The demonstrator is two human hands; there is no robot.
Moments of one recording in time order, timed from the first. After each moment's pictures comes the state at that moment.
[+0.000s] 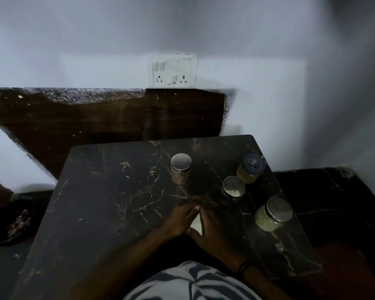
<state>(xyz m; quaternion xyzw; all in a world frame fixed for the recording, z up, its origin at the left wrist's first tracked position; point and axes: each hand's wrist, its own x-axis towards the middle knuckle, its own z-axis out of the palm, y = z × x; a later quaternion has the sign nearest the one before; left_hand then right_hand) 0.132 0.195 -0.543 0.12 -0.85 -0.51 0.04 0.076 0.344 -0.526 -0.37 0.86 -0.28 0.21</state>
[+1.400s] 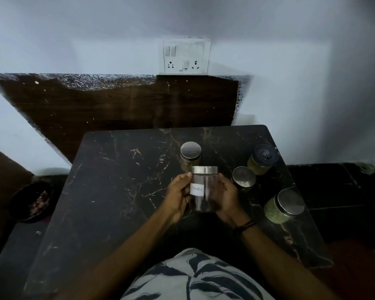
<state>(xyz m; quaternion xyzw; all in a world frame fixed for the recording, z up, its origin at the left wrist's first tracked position) 0.136 0.195 -0.495 0.33 -0.41 -0.84 0.12 0.028 0.303 -0.526 0.03 0.50 -0.74 0.45</state>
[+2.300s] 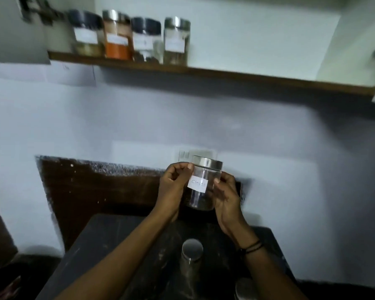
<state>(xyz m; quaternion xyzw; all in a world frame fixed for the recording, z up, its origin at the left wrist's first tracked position) 0.072 0.103 -0.275 0.16 -0.54 -0.71 0.42 -0.031 0.204 -0.291 -0.31 0.46 -0.80 0.24</state>
